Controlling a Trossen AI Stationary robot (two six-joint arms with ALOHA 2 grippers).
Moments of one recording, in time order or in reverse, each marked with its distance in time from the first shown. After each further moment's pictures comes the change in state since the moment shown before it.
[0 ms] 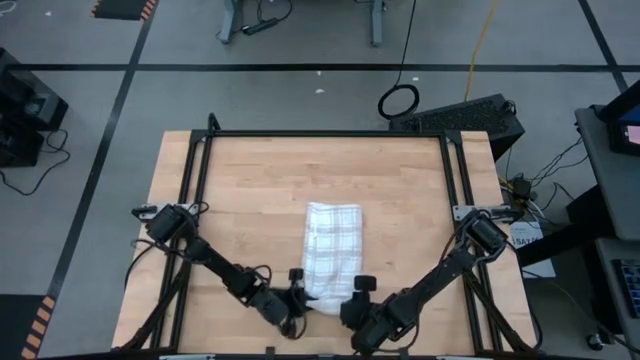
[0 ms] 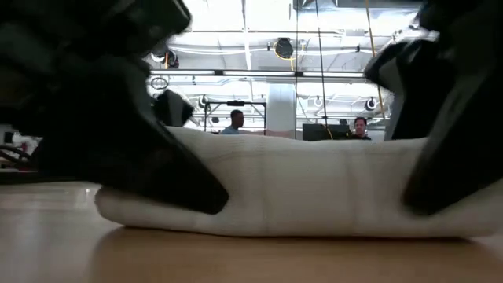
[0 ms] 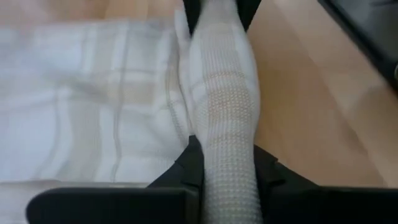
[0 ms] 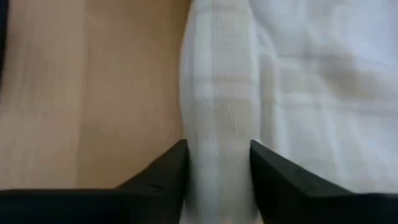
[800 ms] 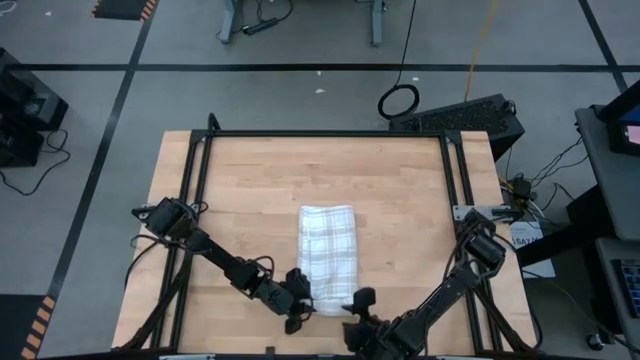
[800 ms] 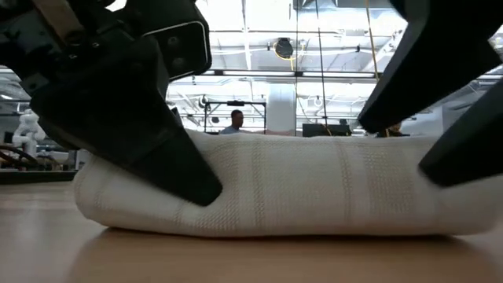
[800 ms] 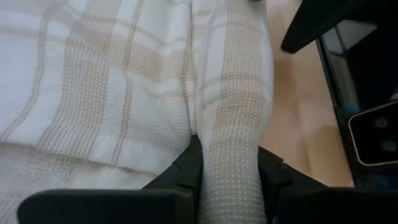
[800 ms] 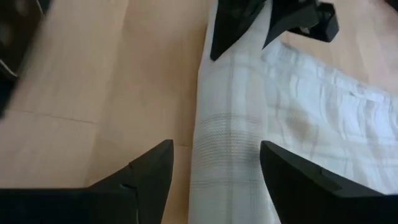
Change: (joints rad) left arm 0.063 -0.041 -0.008 -0.069 0.212 -0.421; right arm 0.099 0.103 0.127 -0.038 0.318 -0.184
